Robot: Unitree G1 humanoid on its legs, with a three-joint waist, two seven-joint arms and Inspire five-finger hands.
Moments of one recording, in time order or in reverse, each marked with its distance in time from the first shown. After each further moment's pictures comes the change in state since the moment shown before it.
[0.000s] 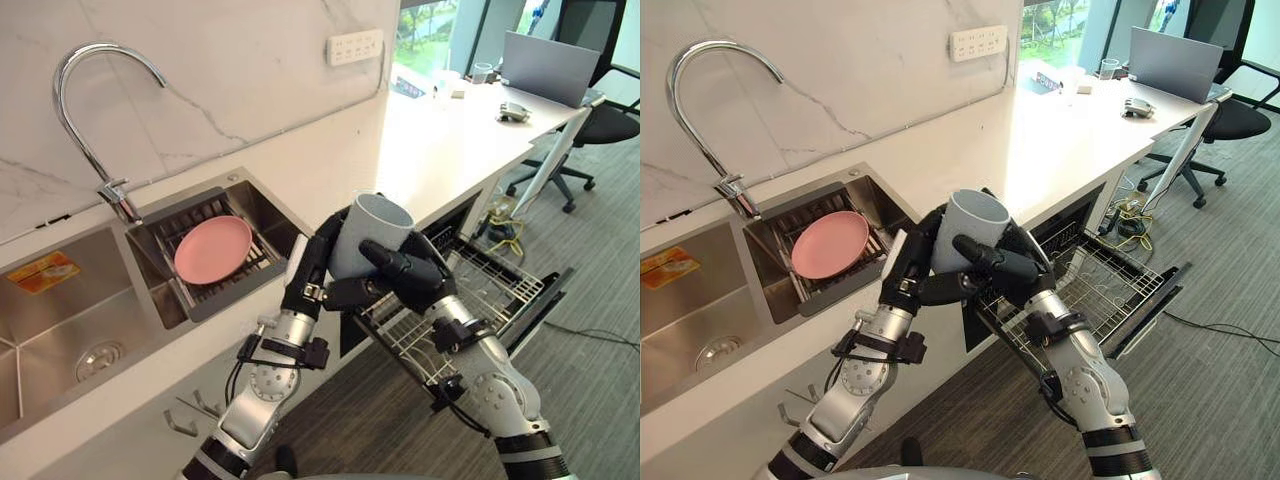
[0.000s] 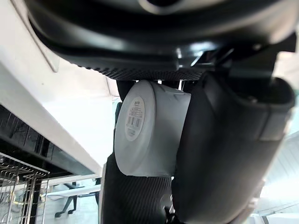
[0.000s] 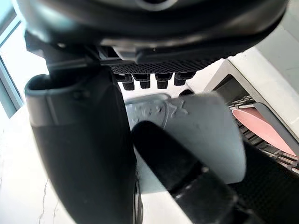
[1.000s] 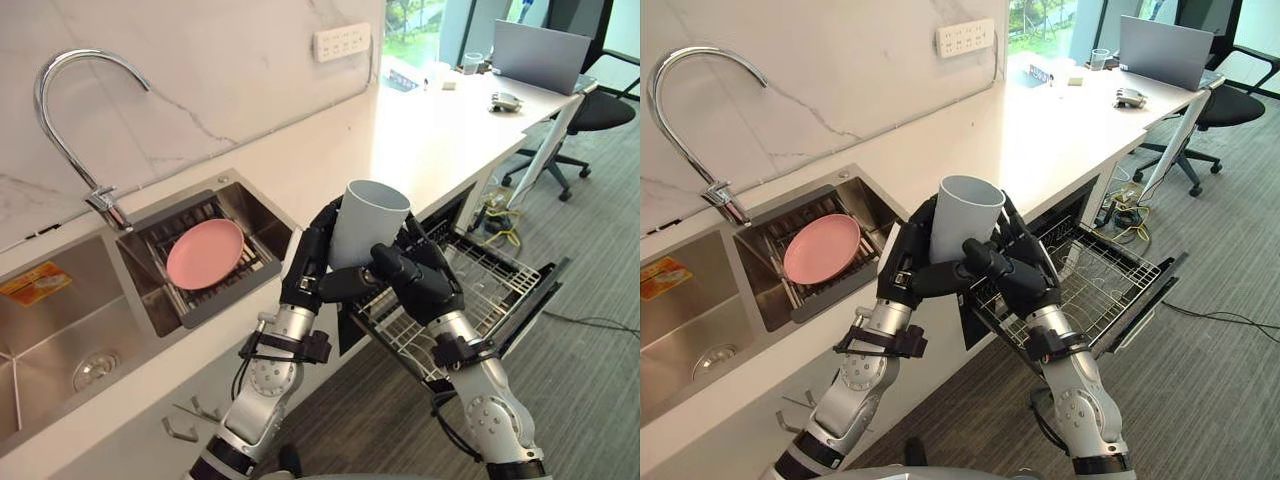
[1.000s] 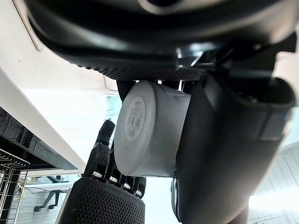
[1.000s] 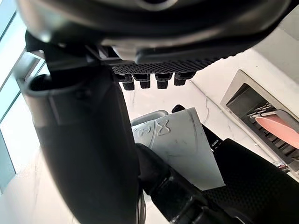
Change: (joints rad) left arm 0.001 -0.062 0.079 -0.018 -0.033 -0.026 -0.042; right arm 0.125 0.104 -0.033 -0.056 -0.003 -0.099 -0.033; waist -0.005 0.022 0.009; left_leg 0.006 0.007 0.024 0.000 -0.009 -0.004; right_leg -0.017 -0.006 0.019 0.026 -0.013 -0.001
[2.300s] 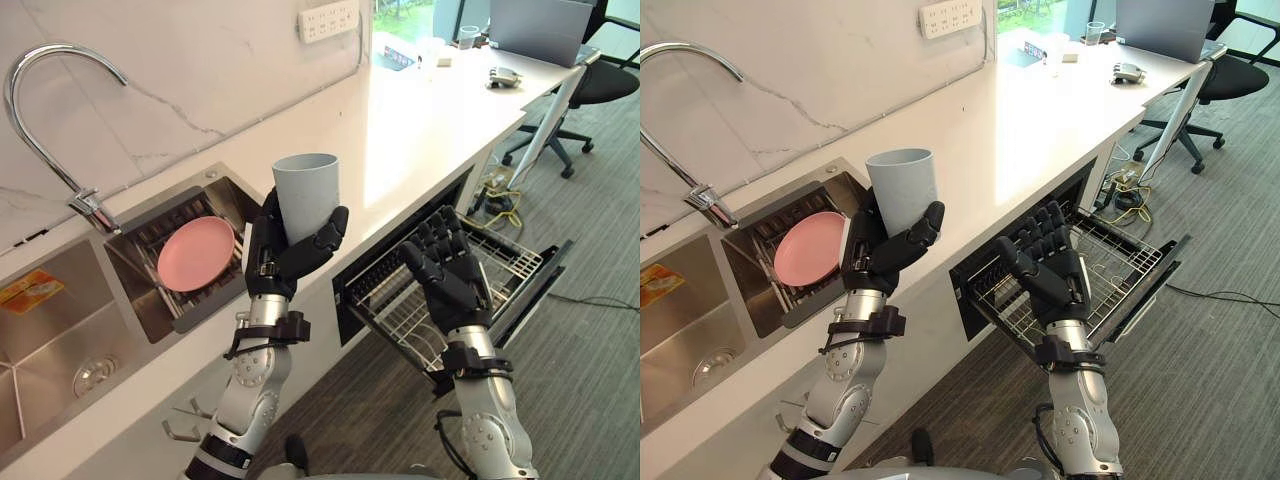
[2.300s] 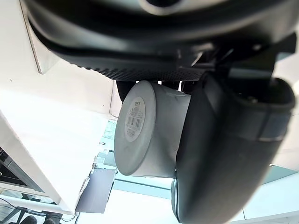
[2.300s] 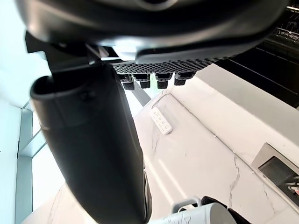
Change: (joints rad) left arm 0.004 -0.031 0.106 -0.046 -0.277 -0.021 0.088; right arm 0.095 0.089 -0.047 -0.001 -0.143 -0.204 -0.082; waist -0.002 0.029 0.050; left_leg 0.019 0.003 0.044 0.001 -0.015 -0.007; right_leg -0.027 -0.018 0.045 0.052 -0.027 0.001
